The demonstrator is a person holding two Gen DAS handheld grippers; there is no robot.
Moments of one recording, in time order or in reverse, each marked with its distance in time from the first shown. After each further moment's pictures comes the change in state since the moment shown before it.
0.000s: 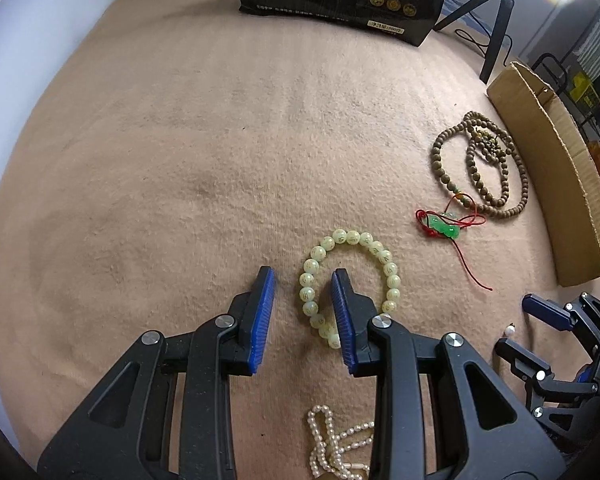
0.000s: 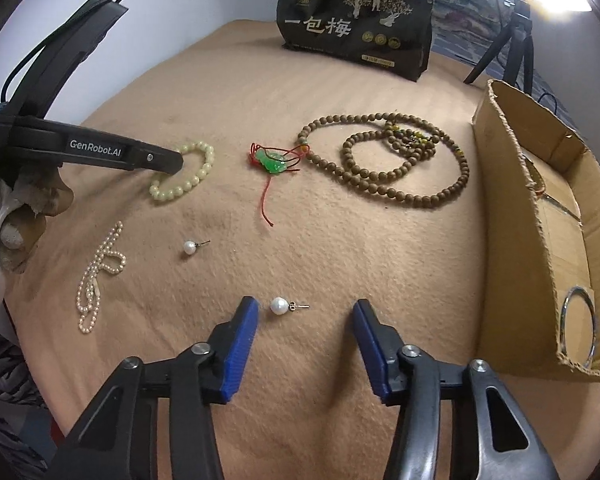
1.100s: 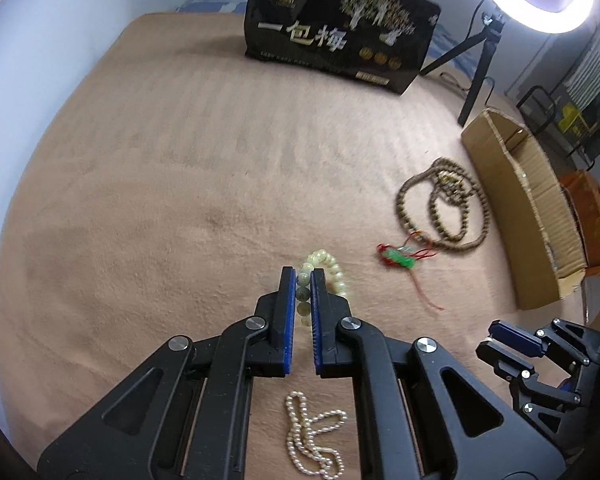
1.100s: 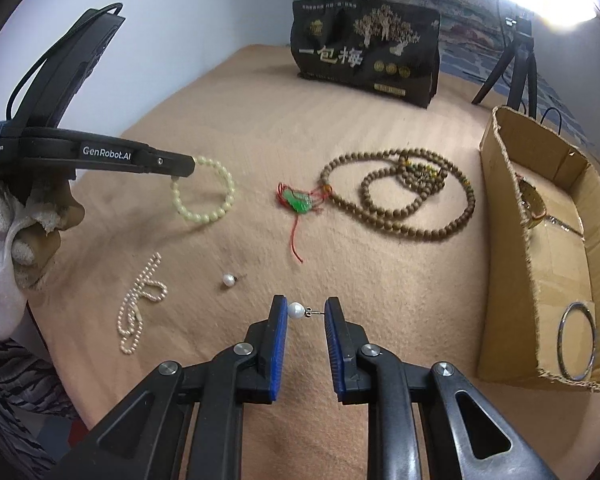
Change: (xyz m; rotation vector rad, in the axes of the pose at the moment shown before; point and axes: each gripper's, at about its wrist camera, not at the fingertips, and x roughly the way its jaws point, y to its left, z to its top) left arm -0.048 0.001 0.001 -0.054 -0.116 -0.056; right arm -0.028 0.001 0.012 0.022 -0.079 0.067
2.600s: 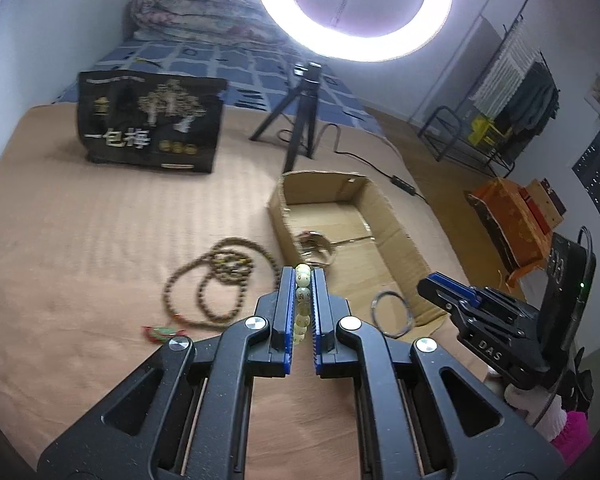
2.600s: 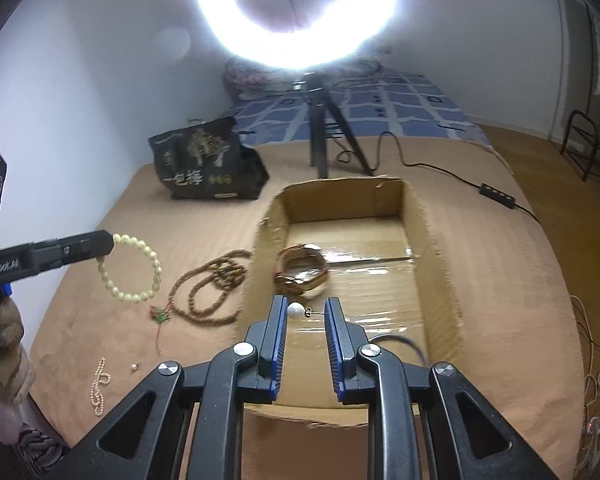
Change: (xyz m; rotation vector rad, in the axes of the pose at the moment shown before) left arm -0.056 -0.173 0.038 0.121 -0.159 -0.291; right arm -0.112 -0.163 0.004 0.312 -0.222 -0.157
